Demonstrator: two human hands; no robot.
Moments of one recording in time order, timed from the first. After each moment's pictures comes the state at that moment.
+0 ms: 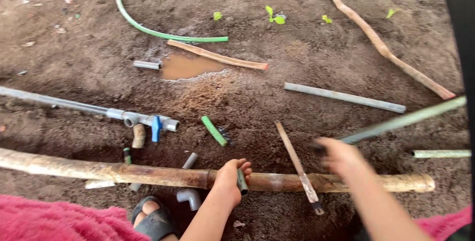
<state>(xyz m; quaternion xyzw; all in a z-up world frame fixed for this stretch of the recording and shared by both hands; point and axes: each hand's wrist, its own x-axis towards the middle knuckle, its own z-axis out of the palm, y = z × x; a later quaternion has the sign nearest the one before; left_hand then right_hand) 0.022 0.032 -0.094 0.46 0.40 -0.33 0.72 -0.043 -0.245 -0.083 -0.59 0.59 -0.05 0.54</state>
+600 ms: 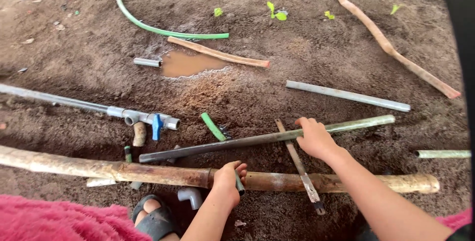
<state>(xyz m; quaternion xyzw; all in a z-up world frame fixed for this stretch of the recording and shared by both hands) 0.026 0.036 -0.113 0.47 0.43 -0.29 0.71 0.008 -0.215 -0.073 -0.93 0.24 0.12 0.27</state>
